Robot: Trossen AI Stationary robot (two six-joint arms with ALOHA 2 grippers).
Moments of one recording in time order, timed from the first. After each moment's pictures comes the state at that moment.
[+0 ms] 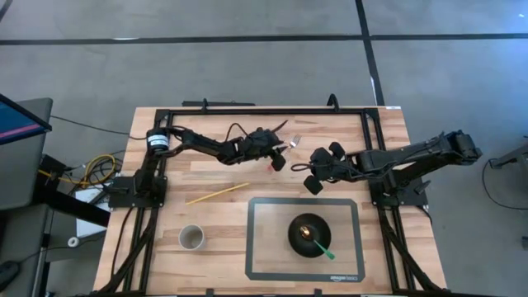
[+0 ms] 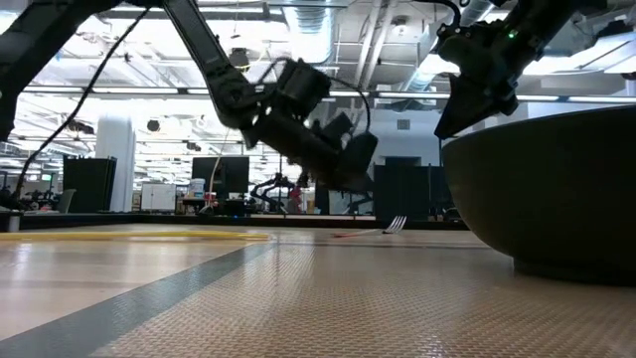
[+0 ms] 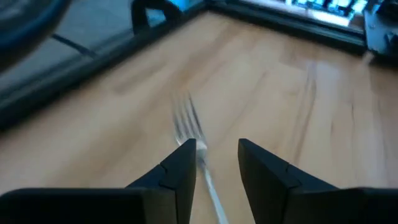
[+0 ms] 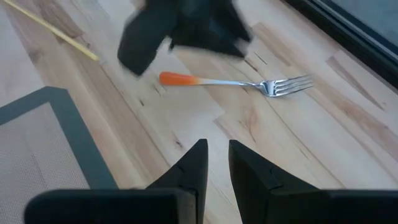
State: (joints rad) left arm 0.22 2.08 1.10 0.55 -0.19 -0.14; right arm 0.10 1.21 0.80 -0.53 0.52 0.57
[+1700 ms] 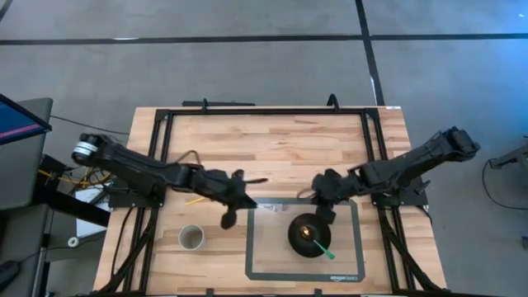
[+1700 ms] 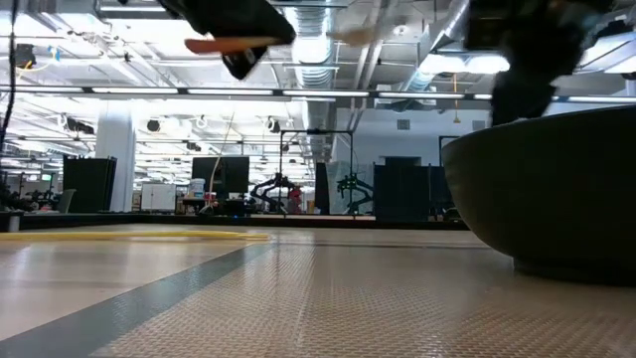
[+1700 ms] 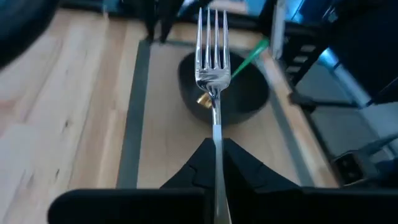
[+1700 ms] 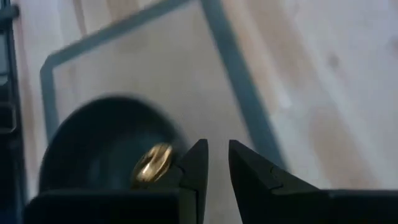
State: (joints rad) left arm -0.25 1.39 0.87 0.01 -0.01 -0.17; right arm 0.31 1.21 0.79 -0.55 0.14 0.66
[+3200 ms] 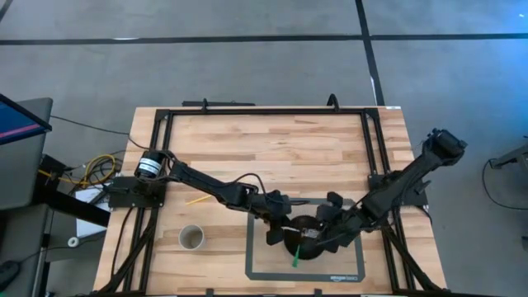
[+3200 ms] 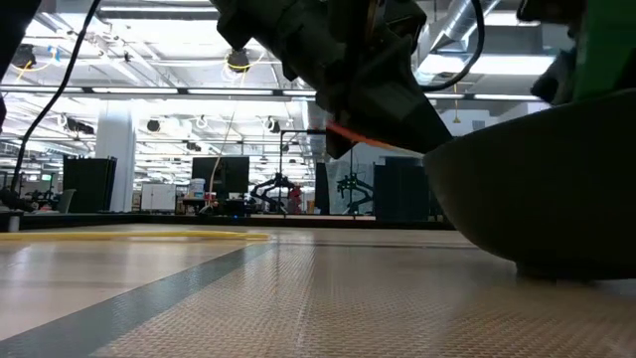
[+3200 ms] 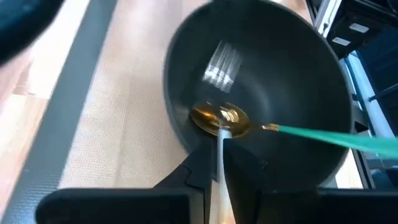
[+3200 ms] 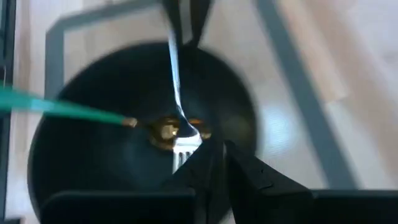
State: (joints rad) left arm -0.27 2.02 1.35 -0.02 0.04 -0.35; right arm 0.68 1.39 0.79 -0.44 0.44 0.83
